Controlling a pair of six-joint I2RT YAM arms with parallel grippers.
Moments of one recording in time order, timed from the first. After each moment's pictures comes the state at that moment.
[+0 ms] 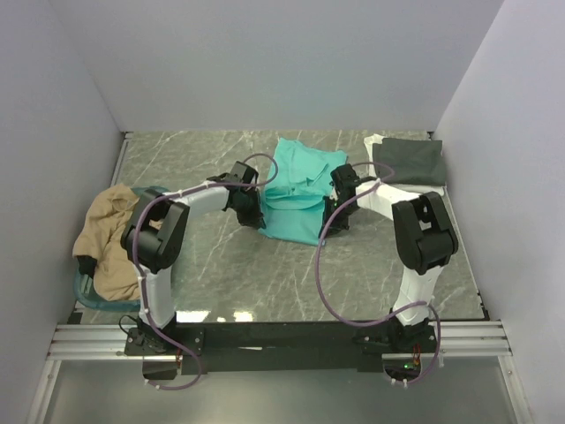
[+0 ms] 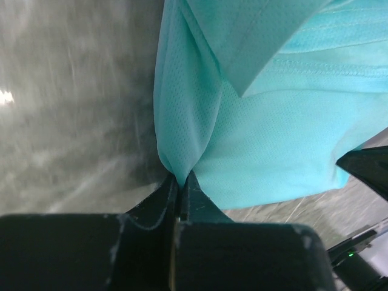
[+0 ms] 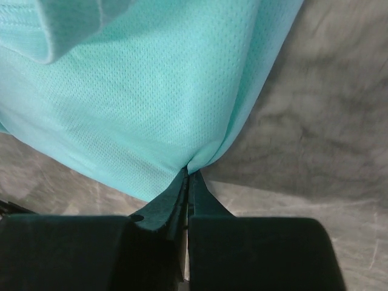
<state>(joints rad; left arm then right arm) -0.47 1.97 1.29 -0.42 0.24 -0.65 0.33 1.89 1.19 -0.60 -0.30 0.49</state>
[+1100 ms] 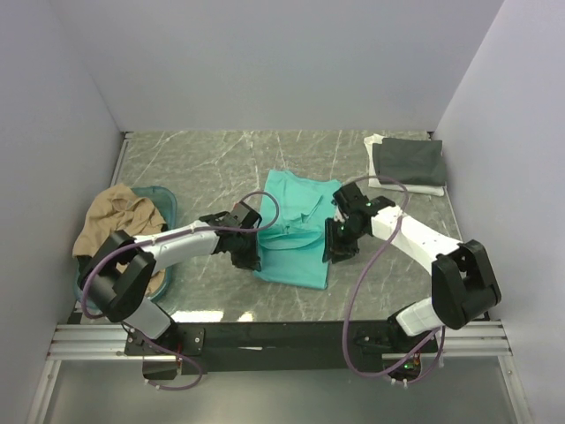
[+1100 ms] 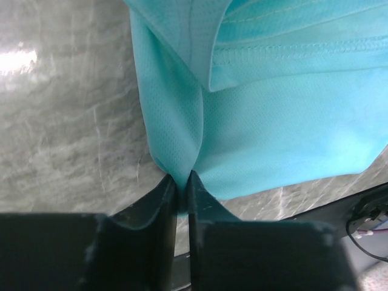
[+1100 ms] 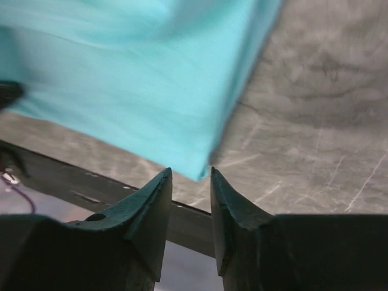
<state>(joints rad) -0.71 1.54 0.86 -0.47 0.13 -0.79 0.47 1.45 0.91 -0.78 -0.26 0.51</state>
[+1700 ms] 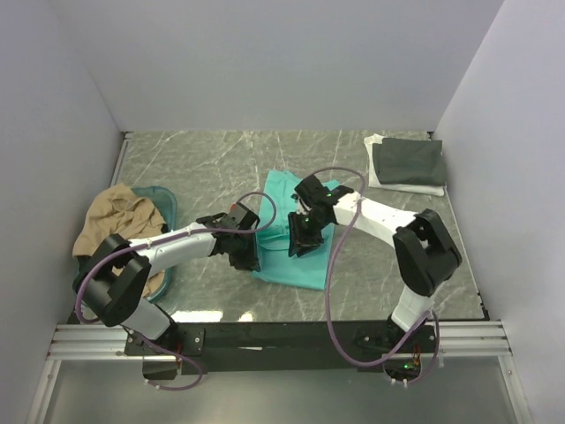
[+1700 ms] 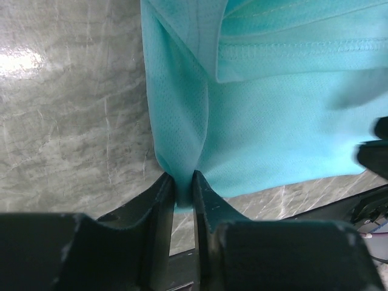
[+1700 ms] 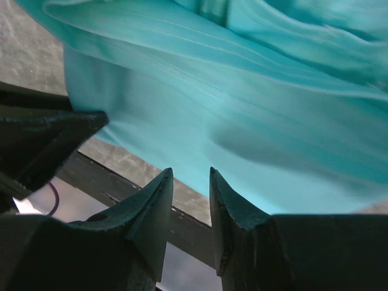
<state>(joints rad) -0.71 1.50 0.83 -0.48 0.12 -0.81 0.63 1.72 1.17 -0.70 -0.35 0.52</state>
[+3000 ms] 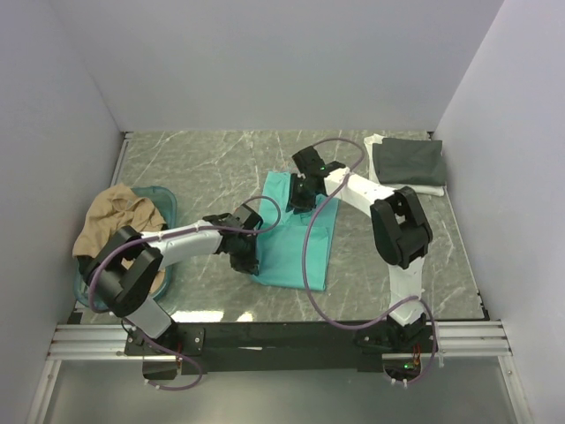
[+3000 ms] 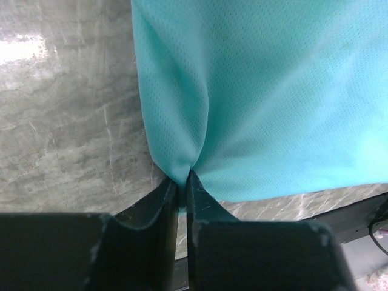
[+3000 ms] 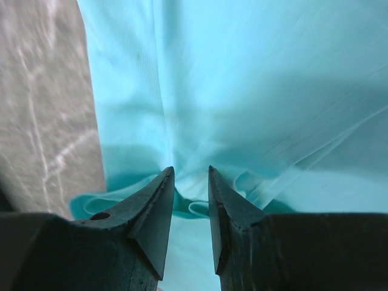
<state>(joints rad) -0.71 1.58 0.85 -0.49 0.13 -0.76 0.54 2.02 1.51 -0.57 -0.12 0.64</state>
